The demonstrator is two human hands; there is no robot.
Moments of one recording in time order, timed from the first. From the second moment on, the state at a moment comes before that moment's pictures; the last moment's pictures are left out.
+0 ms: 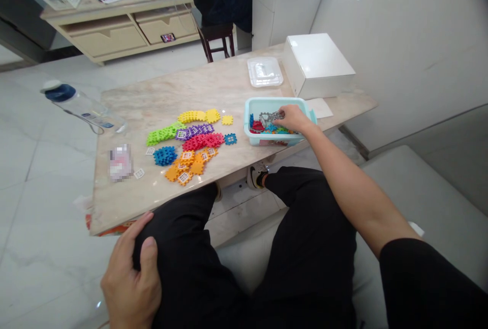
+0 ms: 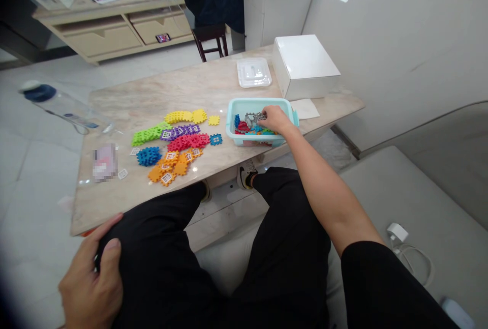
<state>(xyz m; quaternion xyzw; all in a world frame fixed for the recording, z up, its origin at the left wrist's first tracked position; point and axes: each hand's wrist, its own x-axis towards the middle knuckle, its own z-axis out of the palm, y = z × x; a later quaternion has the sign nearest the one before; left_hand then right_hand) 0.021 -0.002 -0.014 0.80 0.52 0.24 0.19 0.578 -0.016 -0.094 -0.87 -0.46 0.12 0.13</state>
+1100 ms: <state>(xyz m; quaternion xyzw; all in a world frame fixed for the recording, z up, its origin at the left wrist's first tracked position) 0.018 -0.003 -0.018 0.80 0.50 0.27 0.21 0.530 0.034 -0.103 -0.90 -0.40 0.14 0.03</state>
